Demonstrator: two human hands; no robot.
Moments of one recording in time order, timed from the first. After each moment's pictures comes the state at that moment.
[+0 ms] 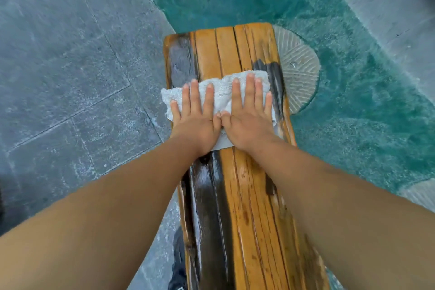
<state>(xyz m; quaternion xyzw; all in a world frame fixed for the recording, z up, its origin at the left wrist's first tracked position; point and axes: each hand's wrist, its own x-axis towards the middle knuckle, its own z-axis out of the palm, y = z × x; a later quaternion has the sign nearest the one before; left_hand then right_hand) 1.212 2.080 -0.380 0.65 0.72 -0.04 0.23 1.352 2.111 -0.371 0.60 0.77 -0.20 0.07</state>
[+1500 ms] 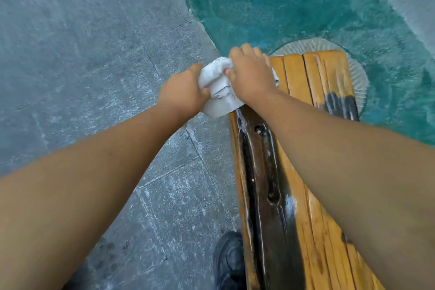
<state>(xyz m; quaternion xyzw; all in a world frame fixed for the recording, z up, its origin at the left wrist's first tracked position) 1.024 2.190 -0.329 0.60 0.76 0.05 0.23 1.177 2.259 -0.350 0.55 0.82 -0.16 -0.04</state>
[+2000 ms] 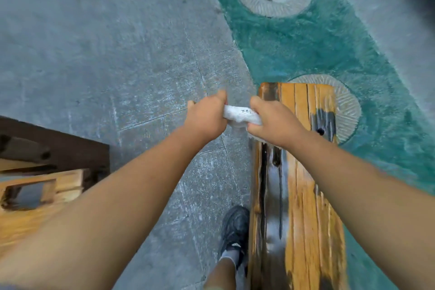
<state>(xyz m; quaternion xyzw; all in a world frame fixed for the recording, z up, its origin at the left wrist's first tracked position) 1.018 2.027 -0.111 0.61 0.76 0.05 0.22 1.195 2.089 -0.119 0.40 0.88 -0.27 -0.01</state>
